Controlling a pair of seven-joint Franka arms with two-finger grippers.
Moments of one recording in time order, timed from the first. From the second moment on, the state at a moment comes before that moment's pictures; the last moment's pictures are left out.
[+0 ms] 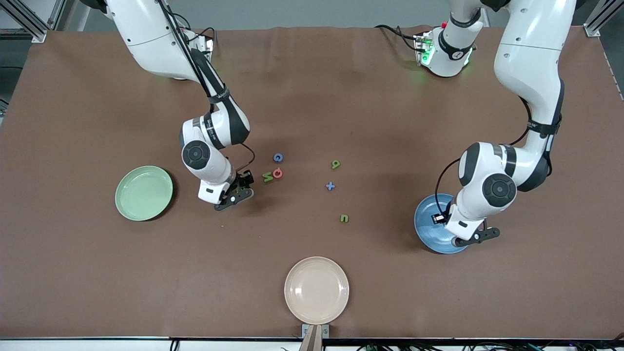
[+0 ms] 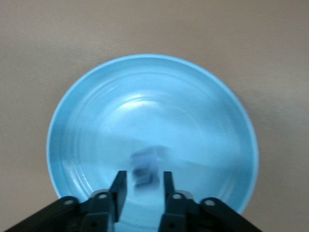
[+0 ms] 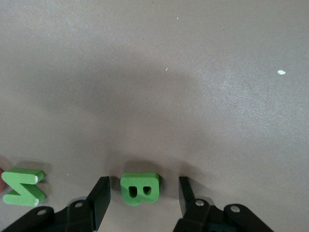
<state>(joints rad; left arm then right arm) -0.19 0.62 0.01 -1.72 0.05 2.31 -0.47 0.55 0.56 -0.10 -1.99 0.22 2.52 -0.17</state>
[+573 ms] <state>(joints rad) -0.21 0.62 -0.03 -1.66 0.05 2.30 -0.48 0.55 0.56 -0.11 -1.98 0.22 2.52 -0.17</state>
